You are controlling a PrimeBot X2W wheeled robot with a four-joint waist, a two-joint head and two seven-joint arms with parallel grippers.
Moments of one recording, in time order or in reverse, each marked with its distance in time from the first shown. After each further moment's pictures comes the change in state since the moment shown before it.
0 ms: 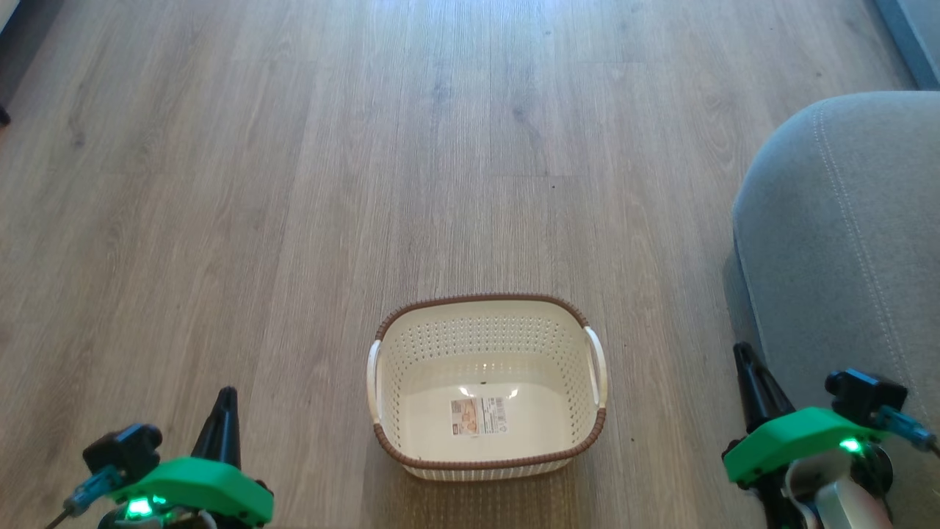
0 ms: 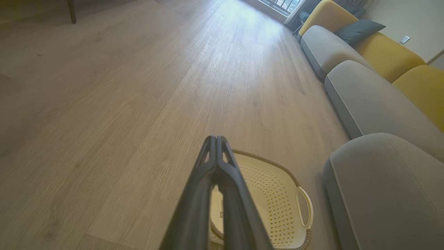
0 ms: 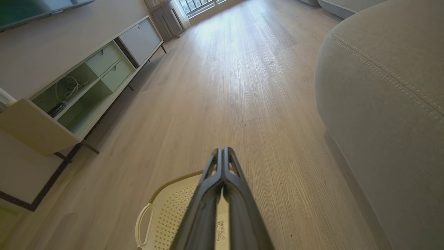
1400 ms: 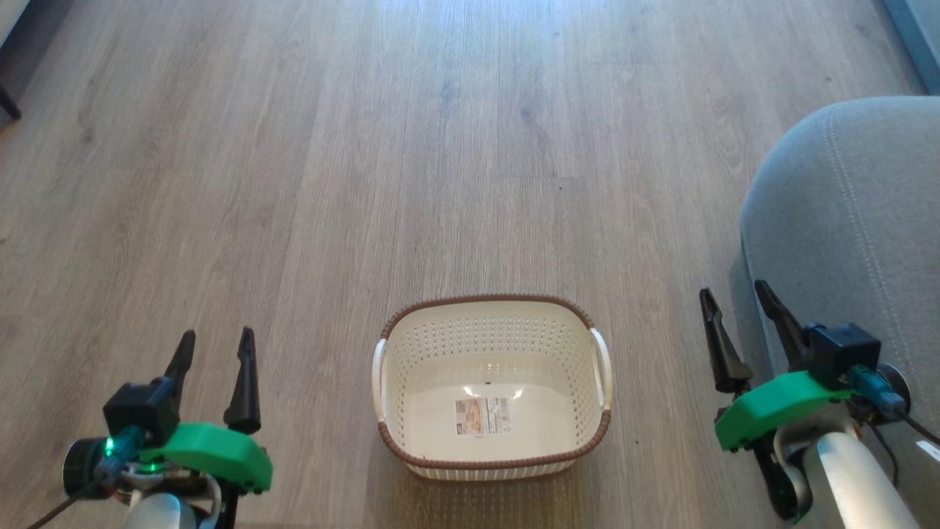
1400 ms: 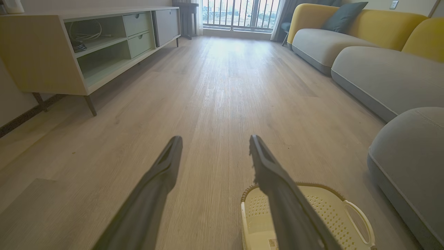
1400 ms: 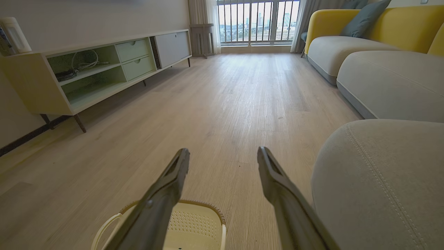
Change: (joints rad) left arm -0.058 0.035 -0.028 -0.076 0.315 0.037 -0.092; right arm -0.075 -0.028 0.028 -0.065 -0.322 0.000 -0.077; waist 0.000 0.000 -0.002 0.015
